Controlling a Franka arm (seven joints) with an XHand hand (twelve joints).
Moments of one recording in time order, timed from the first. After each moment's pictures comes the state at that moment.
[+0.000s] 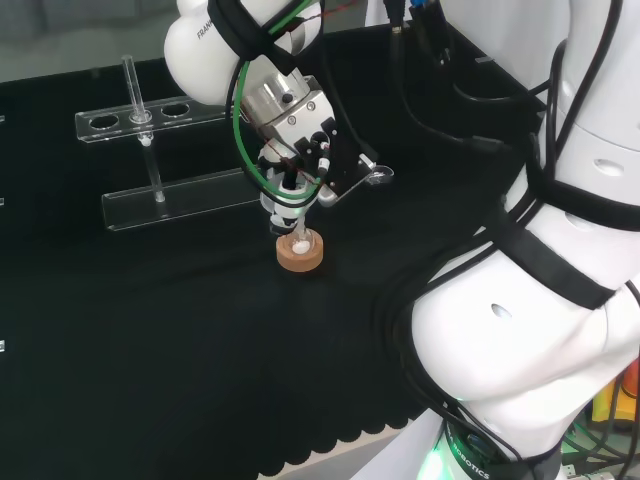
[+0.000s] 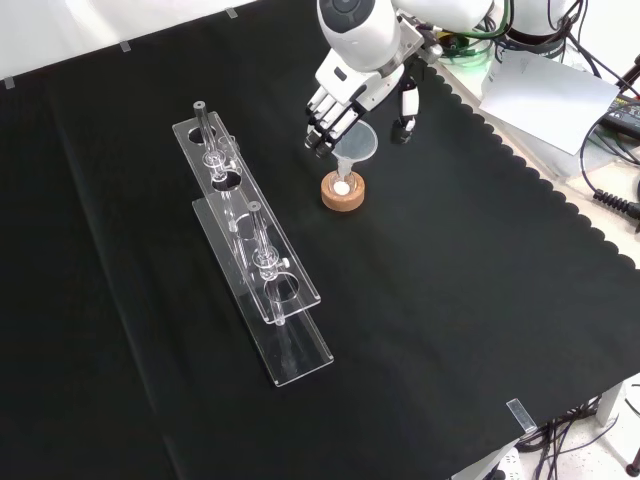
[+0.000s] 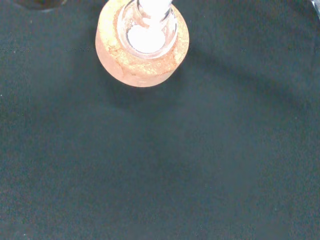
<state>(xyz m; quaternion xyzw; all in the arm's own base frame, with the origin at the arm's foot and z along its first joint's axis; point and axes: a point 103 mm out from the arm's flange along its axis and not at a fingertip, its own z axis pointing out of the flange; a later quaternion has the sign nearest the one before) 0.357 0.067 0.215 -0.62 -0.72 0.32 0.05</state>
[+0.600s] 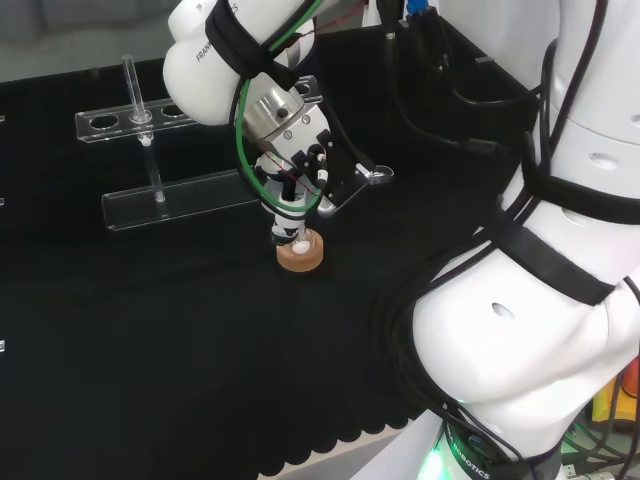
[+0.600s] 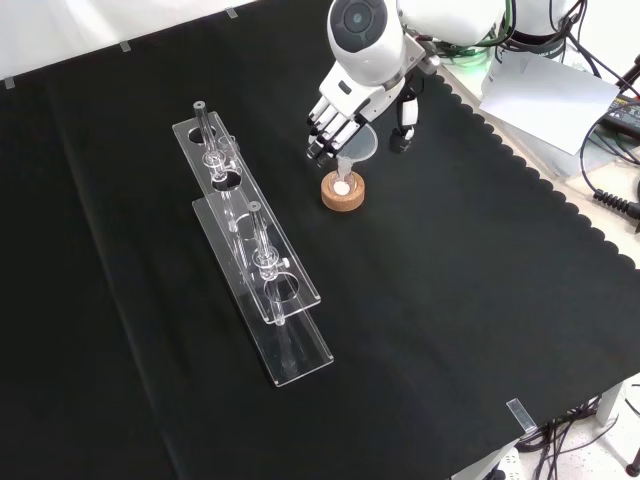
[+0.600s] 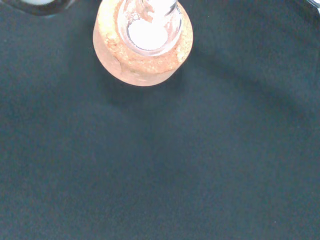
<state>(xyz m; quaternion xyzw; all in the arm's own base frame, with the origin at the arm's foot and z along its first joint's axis) 0.360 0.070 0.199 -0.61 -0.72 0.33 0.03</state>
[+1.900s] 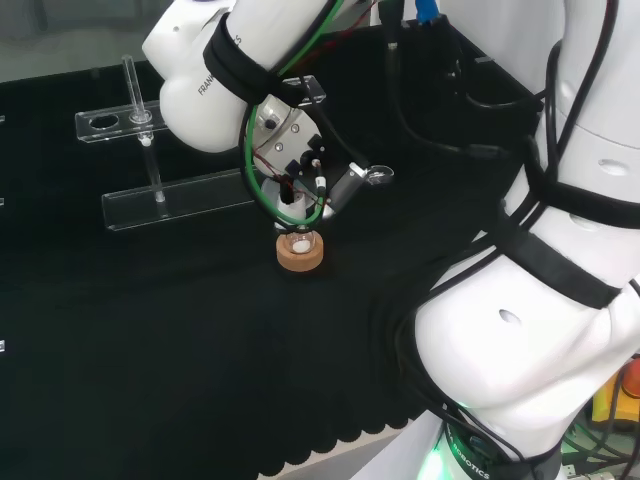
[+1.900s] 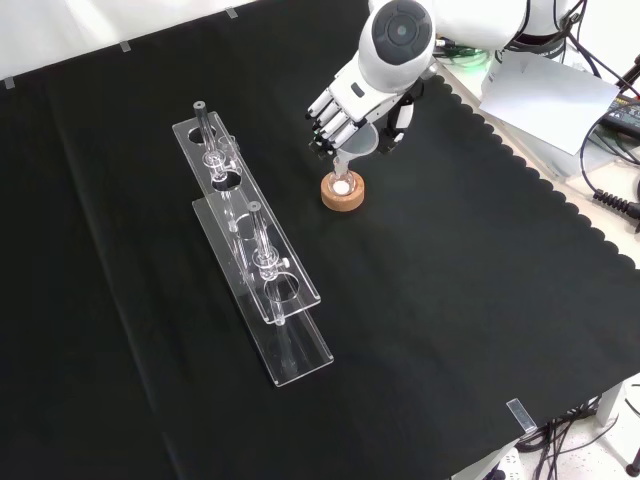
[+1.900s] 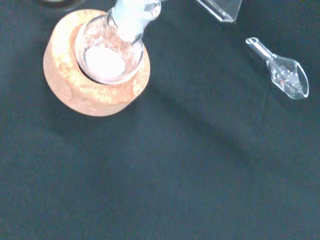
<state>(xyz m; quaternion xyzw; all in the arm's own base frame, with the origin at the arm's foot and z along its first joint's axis) 0.369 0.072 0.206 -0.60 -0.72 0.34 -0.08</state>
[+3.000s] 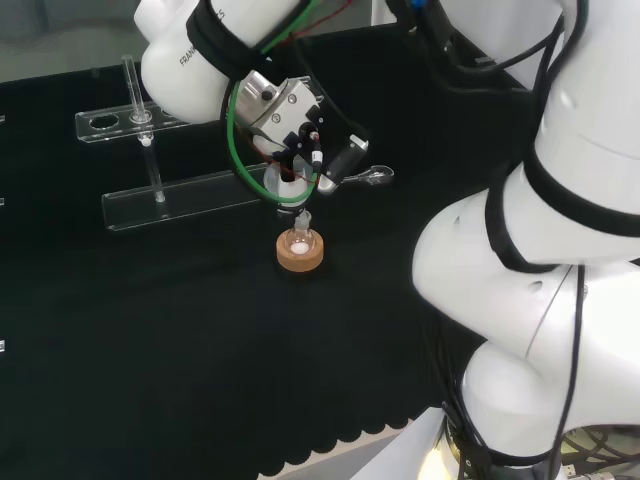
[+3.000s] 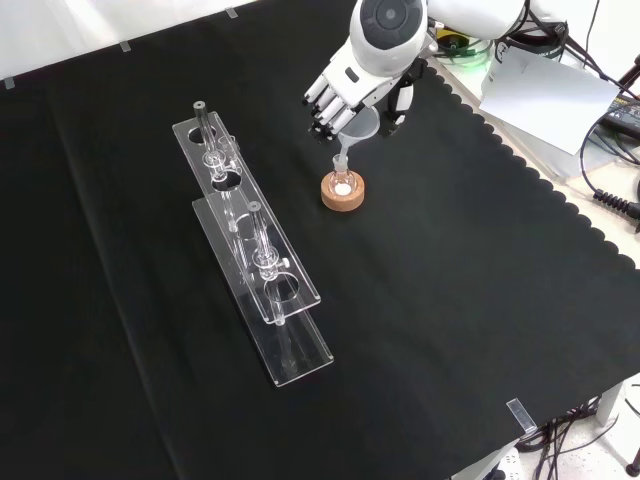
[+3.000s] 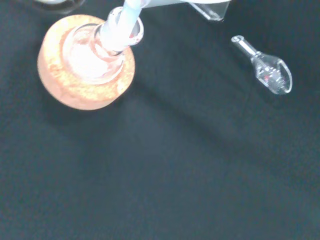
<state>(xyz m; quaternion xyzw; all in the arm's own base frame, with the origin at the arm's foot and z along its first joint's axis) 0.371 0.069 0.238 -0.59 -0.72 0.37 -0.06</state>
